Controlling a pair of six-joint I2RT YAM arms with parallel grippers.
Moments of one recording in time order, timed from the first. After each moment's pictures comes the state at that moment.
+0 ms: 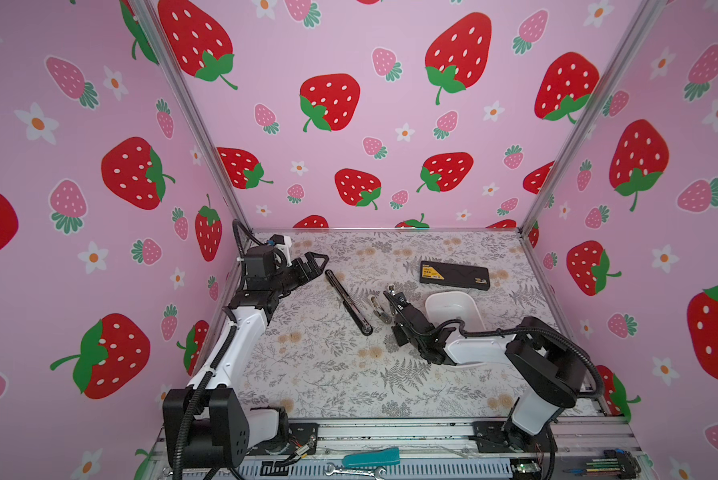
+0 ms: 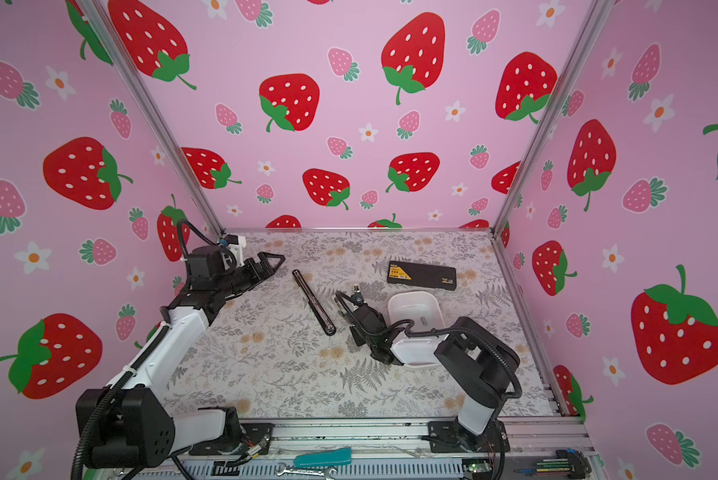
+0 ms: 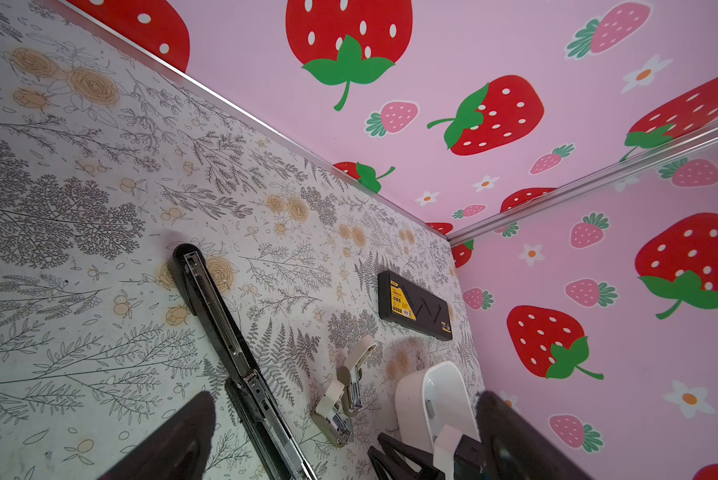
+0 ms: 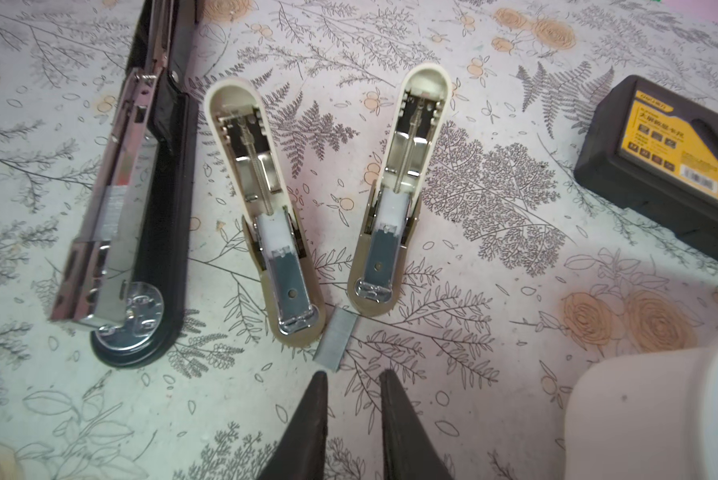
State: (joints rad) left arm 0.02 1.27 0.97 -0.18 0.56 -0.59; right arm 1.00 1.72 0.77 0.21 0.39 0.23
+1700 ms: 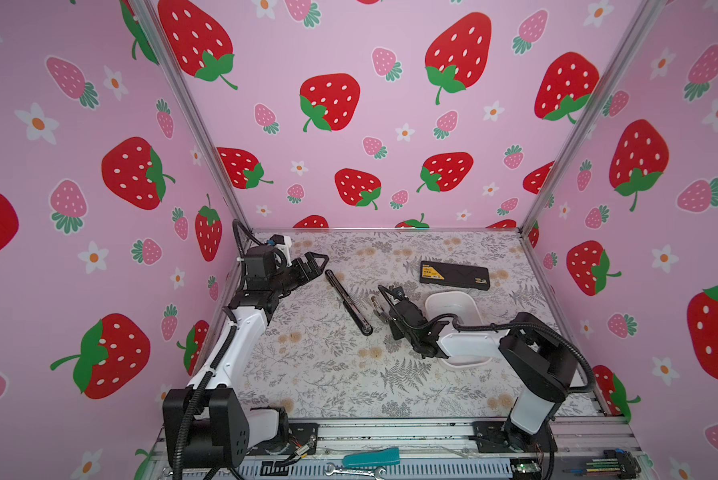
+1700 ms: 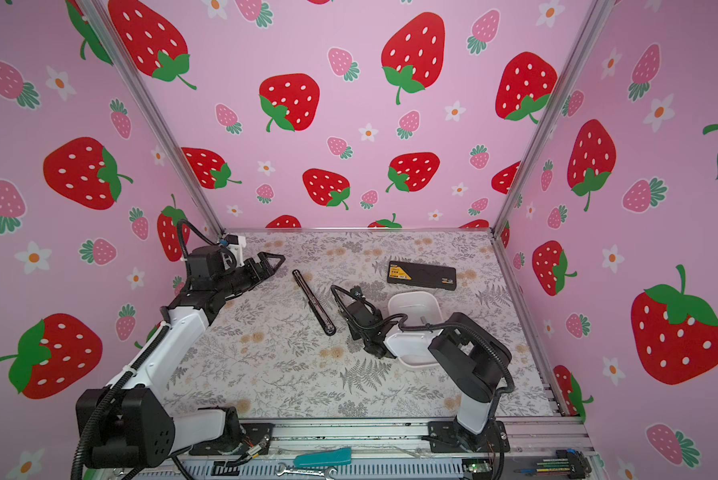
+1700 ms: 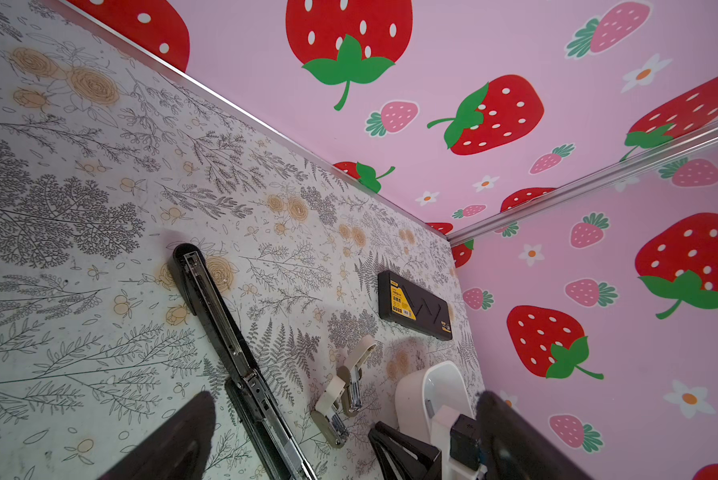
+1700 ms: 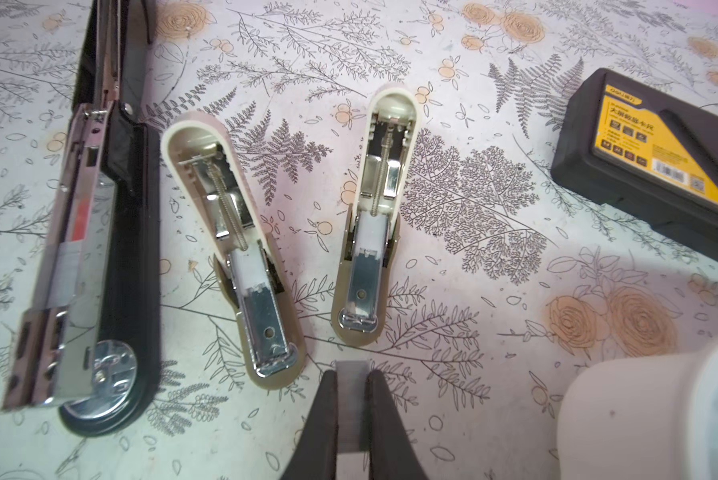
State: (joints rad) left arm 0.02 1.27 0.97 -0.18 0.56 -0.59; right arm 1.00 1.76 0.87 0.12 0.45 0.31
